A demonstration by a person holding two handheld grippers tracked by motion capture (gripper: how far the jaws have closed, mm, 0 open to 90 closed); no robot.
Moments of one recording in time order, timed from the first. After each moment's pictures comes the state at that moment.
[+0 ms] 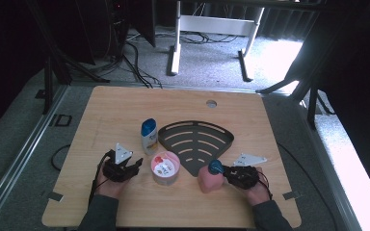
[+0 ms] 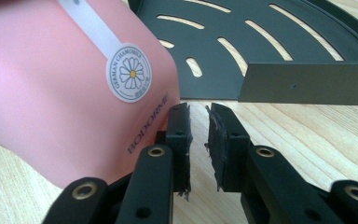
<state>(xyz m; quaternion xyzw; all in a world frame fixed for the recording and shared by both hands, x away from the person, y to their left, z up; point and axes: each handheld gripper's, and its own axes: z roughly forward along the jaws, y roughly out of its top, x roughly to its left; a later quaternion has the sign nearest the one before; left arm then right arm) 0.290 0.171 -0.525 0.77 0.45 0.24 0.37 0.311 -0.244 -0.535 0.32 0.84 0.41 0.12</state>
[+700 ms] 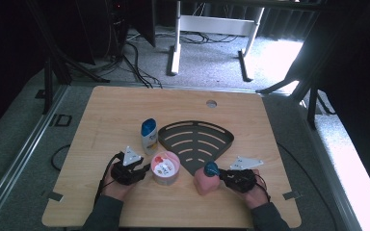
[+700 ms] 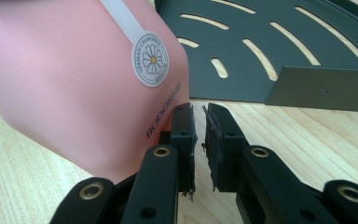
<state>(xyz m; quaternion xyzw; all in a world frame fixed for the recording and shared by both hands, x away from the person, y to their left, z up) 0.289 0.154 -0.531 0.81 0.42 0.19 0.37 0.301 -0.234 -0.533 0.30 0.85 0.41 0.11</state>
